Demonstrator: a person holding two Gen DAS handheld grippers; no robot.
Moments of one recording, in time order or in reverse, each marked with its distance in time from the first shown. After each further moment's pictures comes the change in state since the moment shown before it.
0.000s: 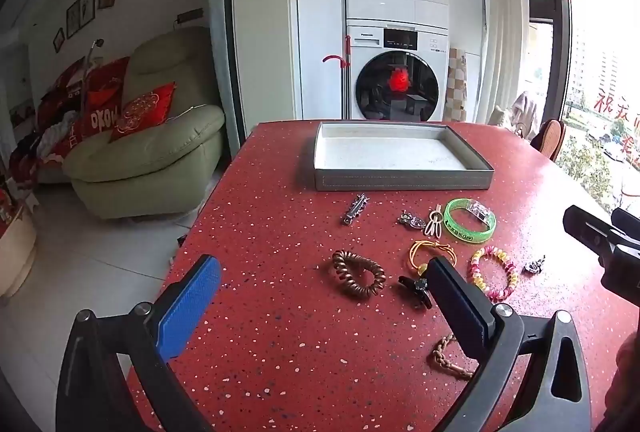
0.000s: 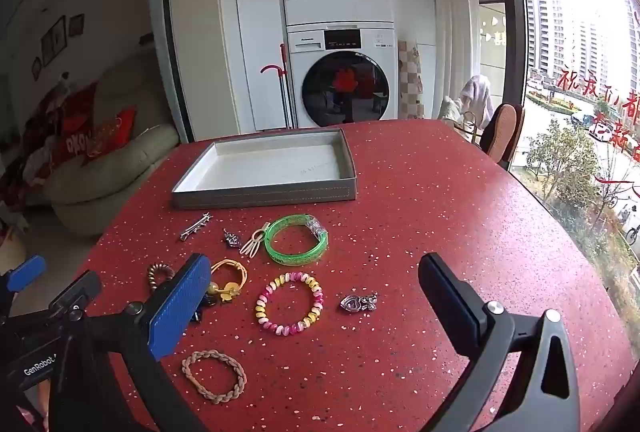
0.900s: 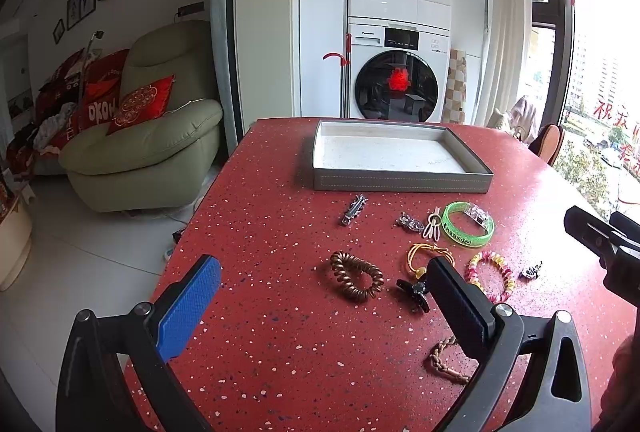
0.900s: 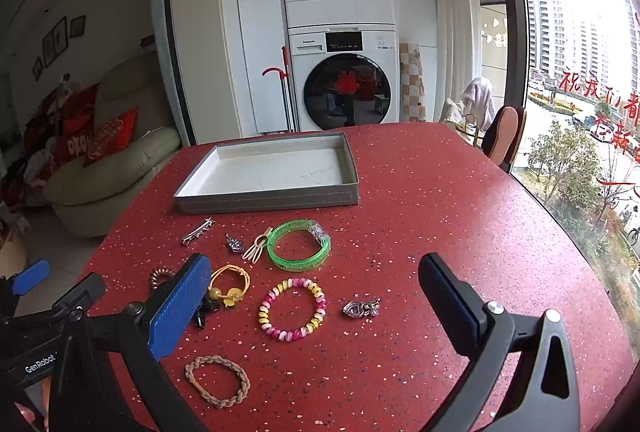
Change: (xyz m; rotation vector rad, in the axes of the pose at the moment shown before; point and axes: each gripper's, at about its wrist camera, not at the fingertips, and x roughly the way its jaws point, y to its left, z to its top) left arm 0.004 0.006 0.005 -0.035 0.007 -0.008; right arm 0.001 0.000 0.005 0.005 0.004 0.009
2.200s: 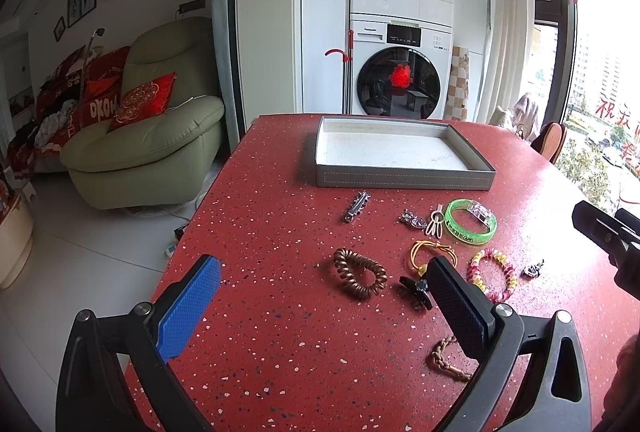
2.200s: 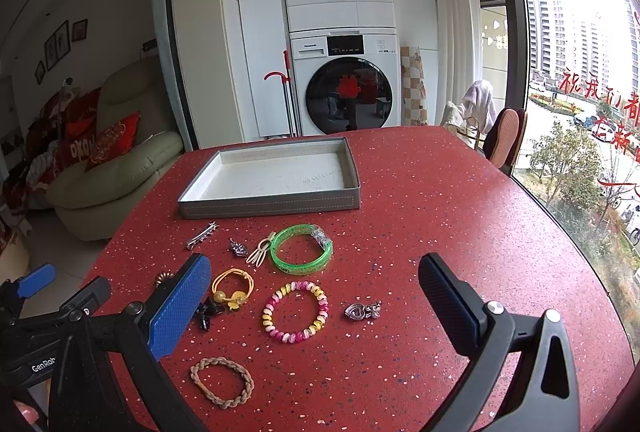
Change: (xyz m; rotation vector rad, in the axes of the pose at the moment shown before) left arm 0.001 0.004 -0.003 -0.002 0.012 0.008; right arm -0.001 0.000 0.005 0.005 -0.006 0.009
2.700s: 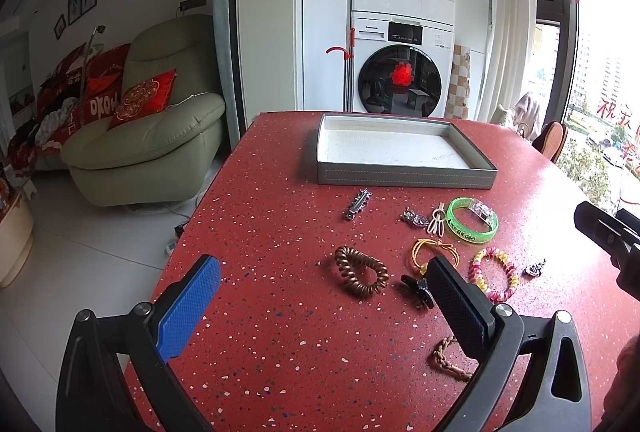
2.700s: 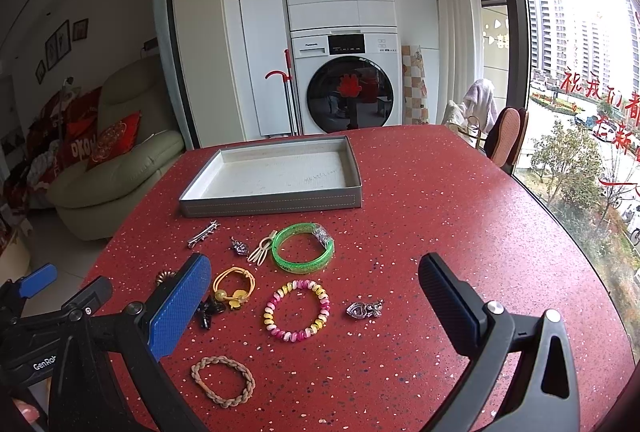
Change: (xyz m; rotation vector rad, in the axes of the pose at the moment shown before) left arm 0.000 0.000 0.001 -0.005 0.008 0.001; right arm -0.002 0.001 -0.001 -0.001 -0.001 0.003
